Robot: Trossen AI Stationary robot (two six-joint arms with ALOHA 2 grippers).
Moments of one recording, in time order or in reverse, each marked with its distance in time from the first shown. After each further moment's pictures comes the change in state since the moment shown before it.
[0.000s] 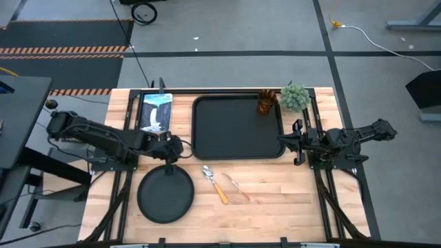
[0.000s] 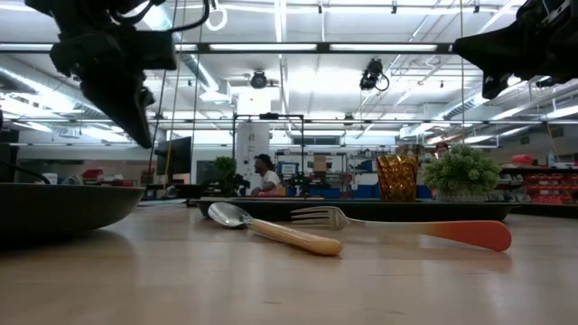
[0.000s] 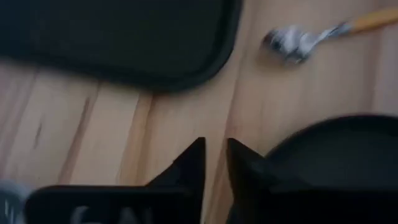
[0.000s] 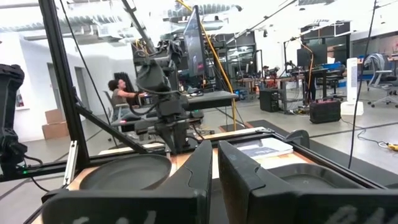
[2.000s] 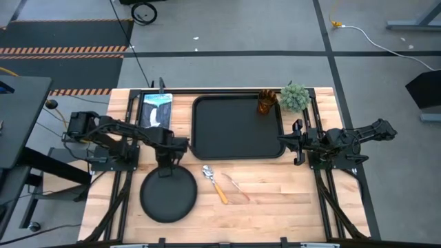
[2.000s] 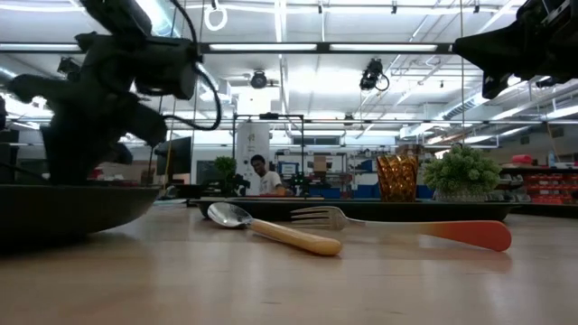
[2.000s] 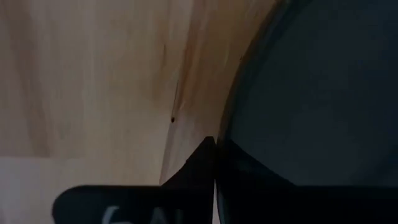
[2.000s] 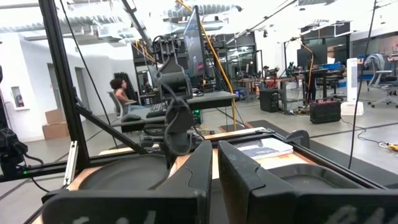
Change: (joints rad) left arm 0.190 0.313 0.036 -0.250 0.456 0.203; right arm 0.000 0.000 0.000 0.000 0.000 0.000
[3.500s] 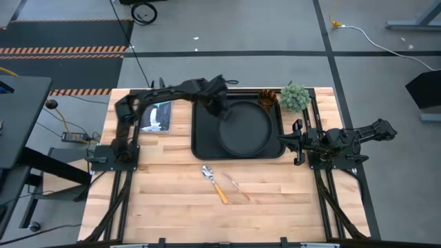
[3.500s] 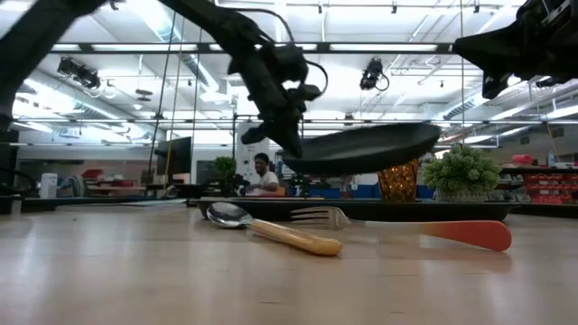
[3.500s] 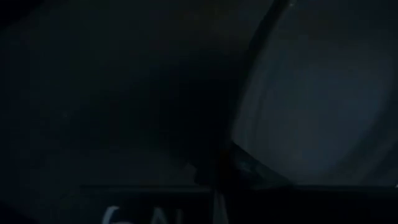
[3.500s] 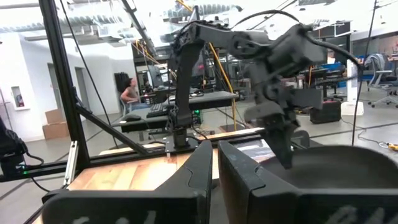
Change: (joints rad) left arm 0.433 0.548 0.910 0.153 -0.015 -0.291; right arm 0.000 0.000 0.000 0.000 -0.001 0.000
